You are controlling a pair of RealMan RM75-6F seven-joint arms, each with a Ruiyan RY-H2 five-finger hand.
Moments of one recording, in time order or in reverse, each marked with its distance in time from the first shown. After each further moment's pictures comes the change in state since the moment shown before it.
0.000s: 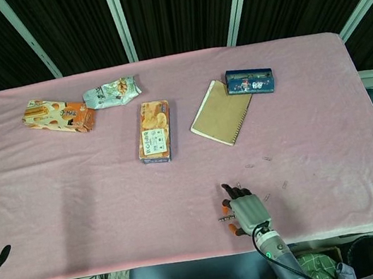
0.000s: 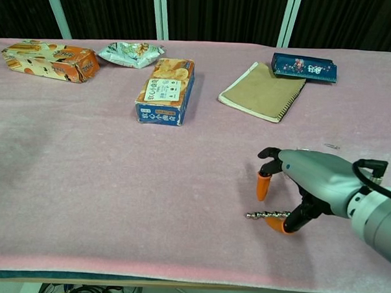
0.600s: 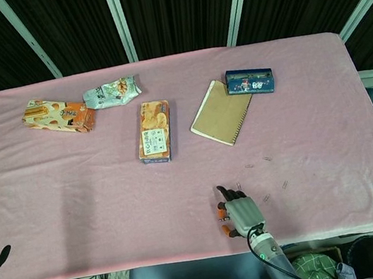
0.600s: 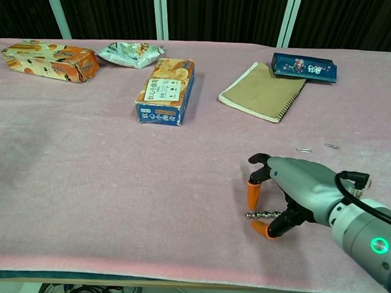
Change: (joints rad) left arm 0.000 -0.001 -0.001 -0.001 -0.003 -0.002 0.001; right arm -0.030 -0.077 0.027 0.085 -0.028 -0.035 0.039
